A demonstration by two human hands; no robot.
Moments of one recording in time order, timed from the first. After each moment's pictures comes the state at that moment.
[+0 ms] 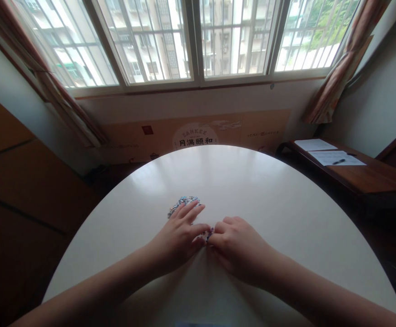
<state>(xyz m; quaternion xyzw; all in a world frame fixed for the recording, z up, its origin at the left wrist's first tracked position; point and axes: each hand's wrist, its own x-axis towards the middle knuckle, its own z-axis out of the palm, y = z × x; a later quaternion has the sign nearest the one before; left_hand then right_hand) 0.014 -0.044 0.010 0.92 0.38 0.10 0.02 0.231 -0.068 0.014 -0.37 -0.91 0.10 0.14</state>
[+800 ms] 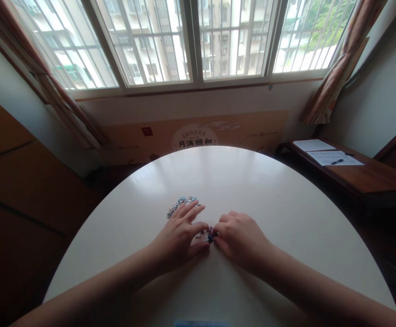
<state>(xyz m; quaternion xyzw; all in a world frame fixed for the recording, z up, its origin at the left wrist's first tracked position) 0.015 -0.045 0.007 0.92 0.38 0.13 0.02 0.233 -0.062 0.018 -0.46 -0.88 0.08 0.12</state>
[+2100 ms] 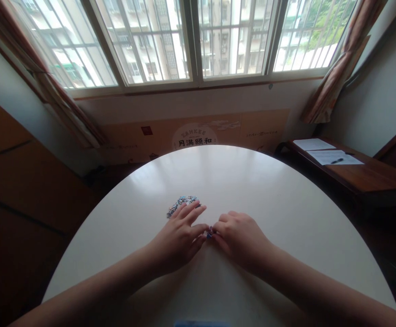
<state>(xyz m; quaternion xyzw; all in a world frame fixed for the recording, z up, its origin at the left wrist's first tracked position) 0.016 -0.048 0.010 0.93 0.36 0.12 0.00 0.234 -0.060 0.013 -0.45 -0.88 0.07 0.12</state>
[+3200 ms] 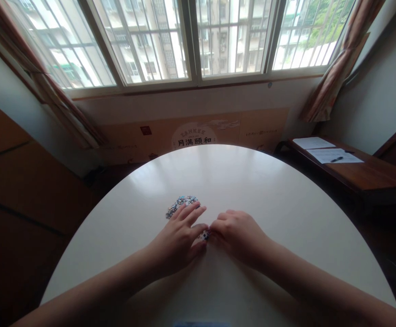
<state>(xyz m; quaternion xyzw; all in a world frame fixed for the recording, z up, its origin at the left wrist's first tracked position) 0.014 -0.047 0.006 0.93 0.35 0.11 -0.01 0.237 -0.050 0.003 -0.41 -0.89 0.07 0.16</state>
